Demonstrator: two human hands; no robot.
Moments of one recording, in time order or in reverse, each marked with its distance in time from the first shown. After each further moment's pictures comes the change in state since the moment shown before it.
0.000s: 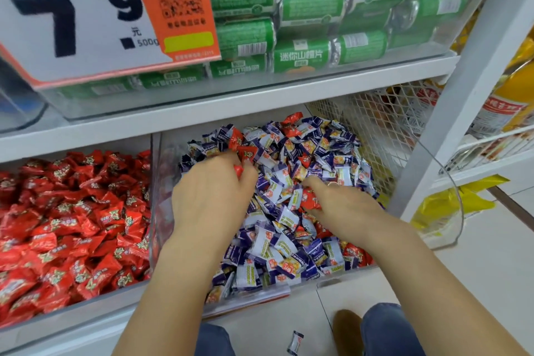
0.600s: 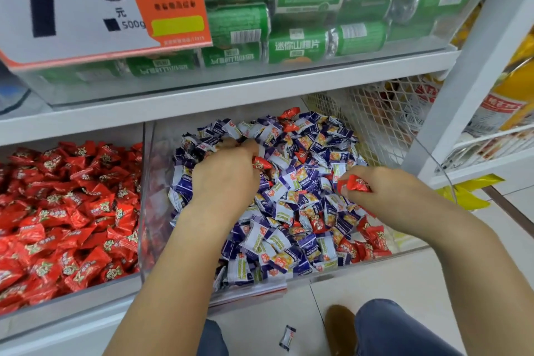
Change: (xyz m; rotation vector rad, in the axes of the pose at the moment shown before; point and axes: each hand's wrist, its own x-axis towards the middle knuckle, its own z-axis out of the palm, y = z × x) left_hand 0.025 0.000 0.036 0.179 -0.095 0.177; right_hand -0.039 0.028 -0.048 0.185 0.035 0.129
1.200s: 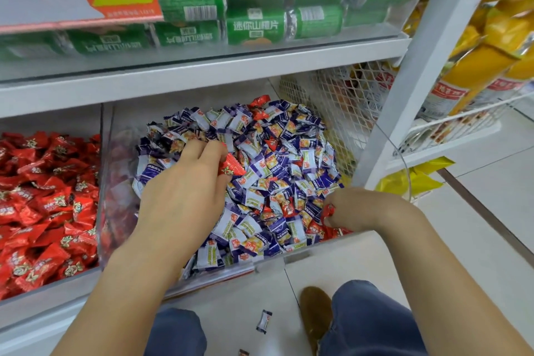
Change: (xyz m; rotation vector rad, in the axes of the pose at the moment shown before) left_hand -0.051 0.002 -0.022 -0.077 0.063 0.091; right_hand 0.010 0.022 0.035 -0.177 -0.441 0.183
